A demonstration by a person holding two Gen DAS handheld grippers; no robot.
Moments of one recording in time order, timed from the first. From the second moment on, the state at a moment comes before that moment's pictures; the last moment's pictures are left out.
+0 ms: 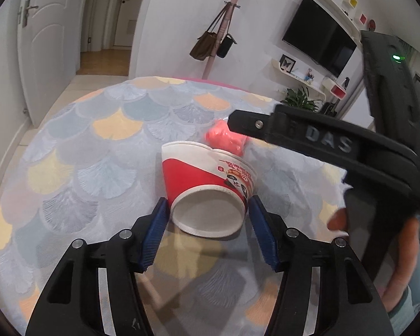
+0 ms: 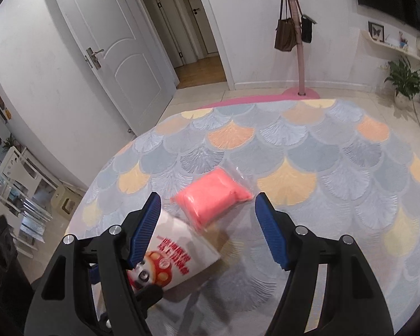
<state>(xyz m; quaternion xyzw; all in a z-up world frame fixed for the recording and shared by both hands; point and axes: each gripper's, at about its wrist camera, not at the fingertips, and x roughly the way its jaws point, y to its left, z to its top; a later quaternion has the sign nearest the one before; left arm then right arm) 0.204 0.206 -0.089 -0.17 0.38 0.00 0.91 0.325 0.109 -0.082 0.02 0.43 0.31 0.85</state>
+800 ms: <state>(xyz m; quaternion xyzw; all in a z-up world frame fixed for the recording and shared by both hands) 0.156 0.213 -0.071 -0.17 0.35 0.01 0.92 0.319 0.120 -0.092 0.00 0.44 0.27 0.86</state>
